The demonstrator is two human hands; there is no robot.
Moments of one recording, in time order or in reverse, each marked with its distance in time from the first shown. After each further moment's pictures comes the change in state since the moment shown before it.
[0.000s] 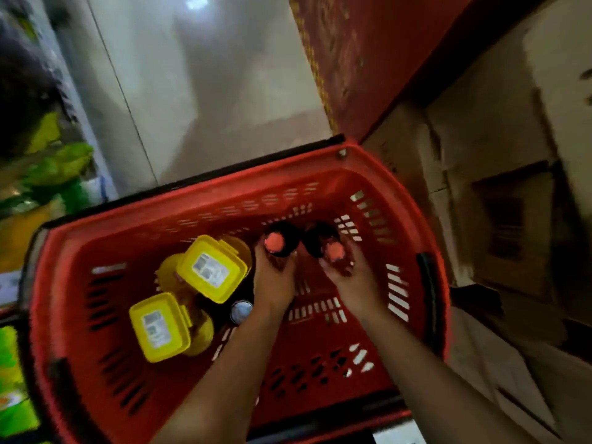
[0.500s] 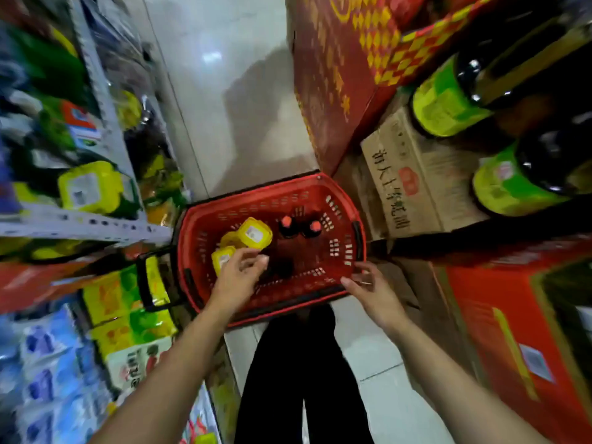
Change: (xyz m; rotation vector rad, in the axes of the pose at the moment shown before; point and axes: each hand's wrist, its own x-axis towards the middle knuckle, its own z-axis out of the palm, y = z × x) left_hand -0.230 0.169 -0.172 0.019 -0.156 -0.052; right_hand -0.262 -0.130 -0.116 -0.059 -0.089 0.092
